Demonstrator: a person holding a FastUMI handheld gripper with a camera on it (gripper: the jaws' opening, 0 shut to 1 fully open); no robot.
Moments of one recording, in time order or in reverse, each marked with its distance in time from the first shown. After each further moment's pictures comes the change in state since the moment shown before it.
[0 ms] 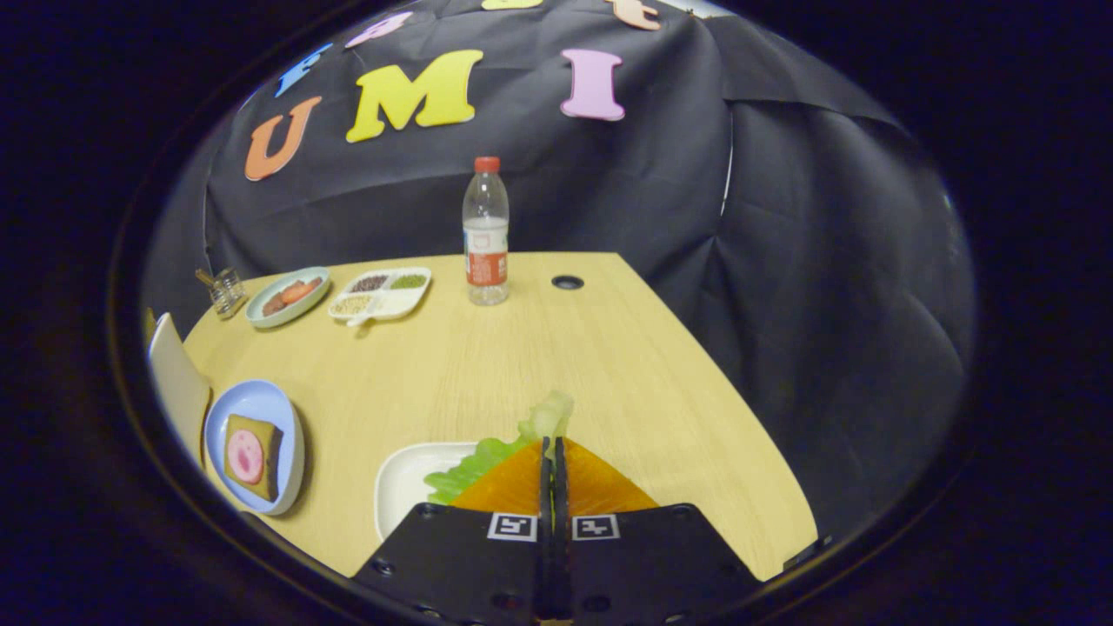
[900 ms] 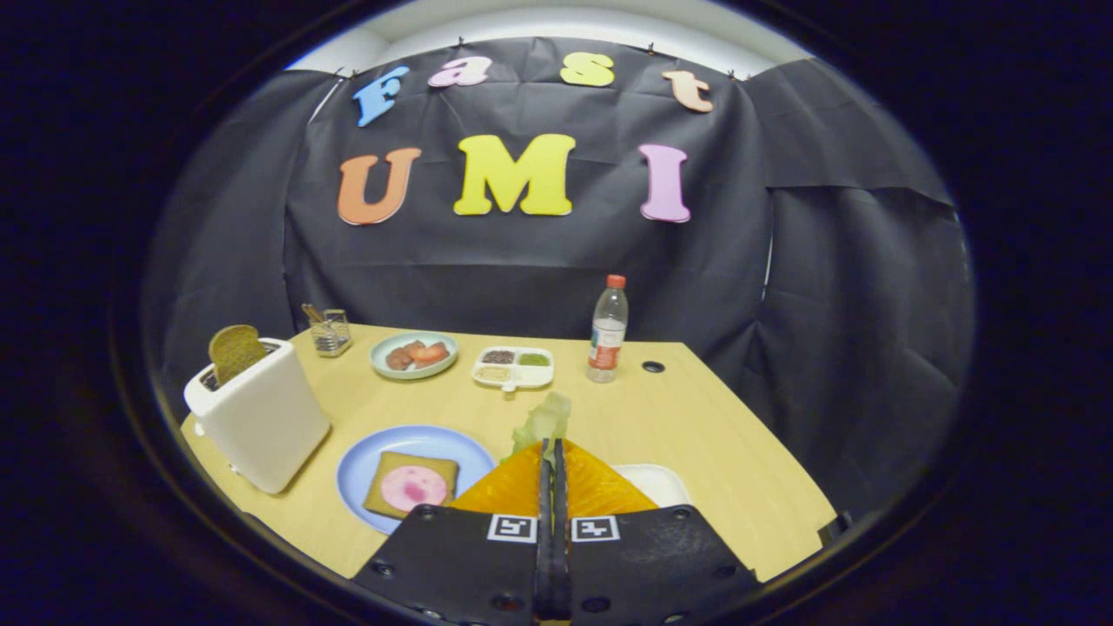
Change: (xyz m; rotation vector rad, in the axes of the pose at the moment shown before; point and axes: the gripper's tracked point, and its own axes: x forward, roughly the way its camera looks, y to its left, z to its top) arm -0.143 0.160 0.019 -0.071 -0.225 0.164
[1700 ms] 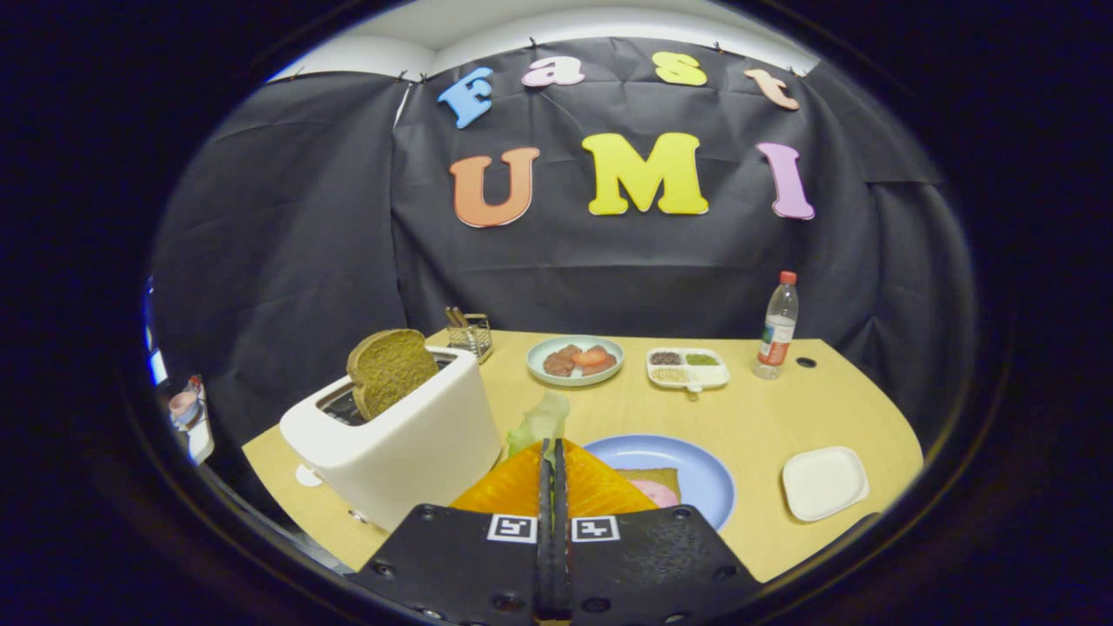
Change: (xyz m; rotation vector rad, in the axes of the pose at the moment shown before) arm 0.011 0.189 -0.018 0.006 0.007 0.303
